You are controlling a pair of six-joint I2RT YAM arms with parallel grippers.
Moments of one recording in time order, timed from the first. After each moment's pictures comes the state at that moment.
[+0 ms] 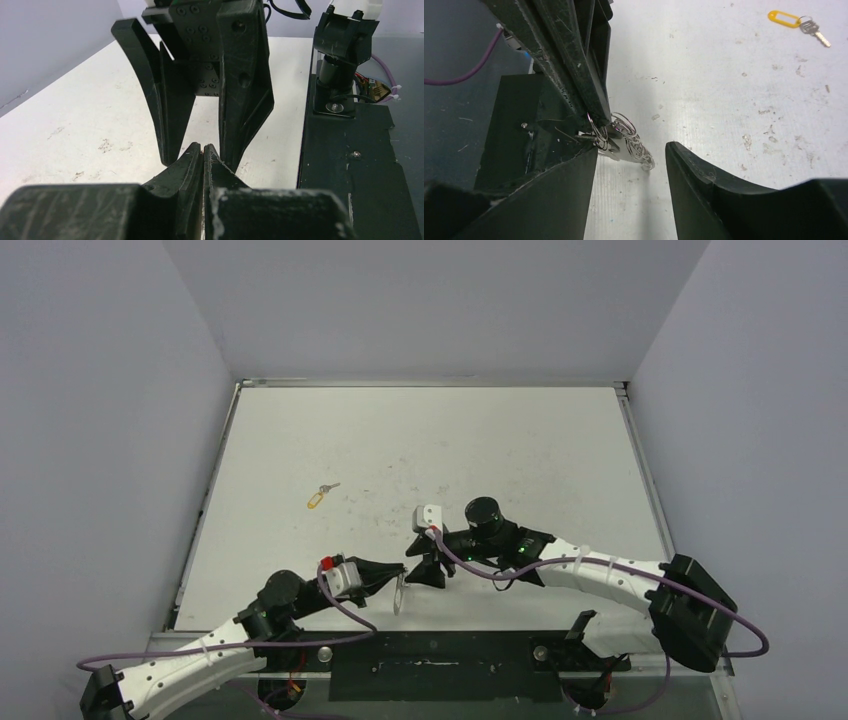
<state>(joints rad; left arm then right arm) -0.98 0.37 0.07 0.43 0.24 0.06 0.93 1.30 0.65 0.23 -0.66 -0.15</state>
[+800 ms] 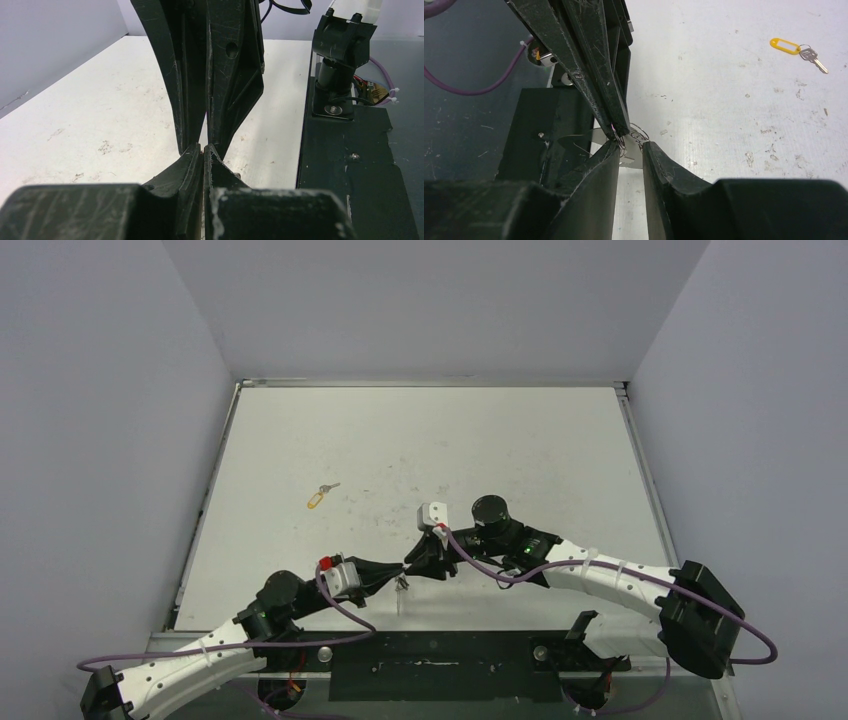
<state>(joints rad) -0.98 0.35 0.07 0.43 0.24 0.05 0.92 1.23 0.65 0.24 -0.70 -0.13</state>
